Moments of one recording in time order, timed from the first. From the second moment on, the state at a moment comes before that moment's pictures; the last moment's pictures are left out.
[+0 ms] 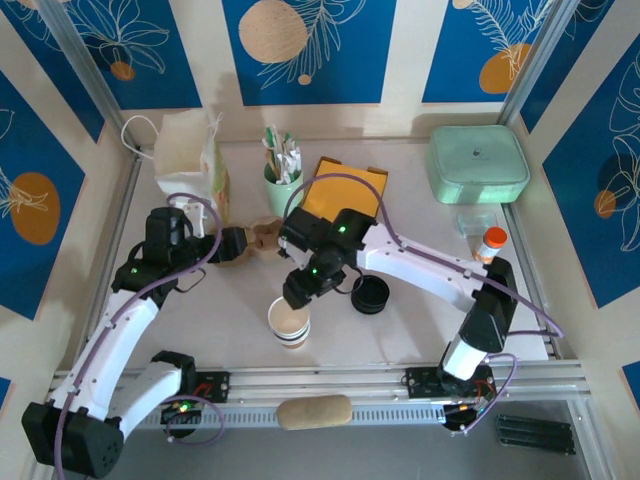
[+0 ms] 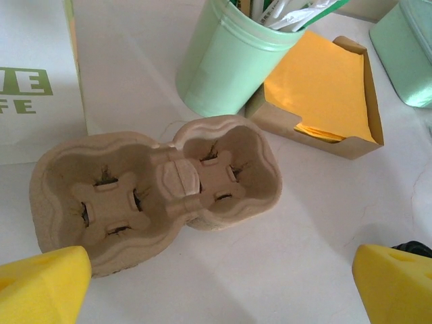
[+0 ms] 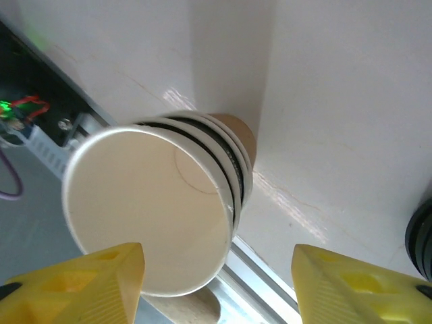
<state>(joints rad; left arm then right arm) -0.23 0.90 0.83 -0.57 0.22 -0.32 1.04 1.68 1.60 -1.24 -0.21 0.39</state>
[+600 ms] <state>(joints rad) -0.23 0.90 0.83 -0.57 0.22 -0.32 1.06 1.79 1.65 -1.26 -0.19 0.35</state>
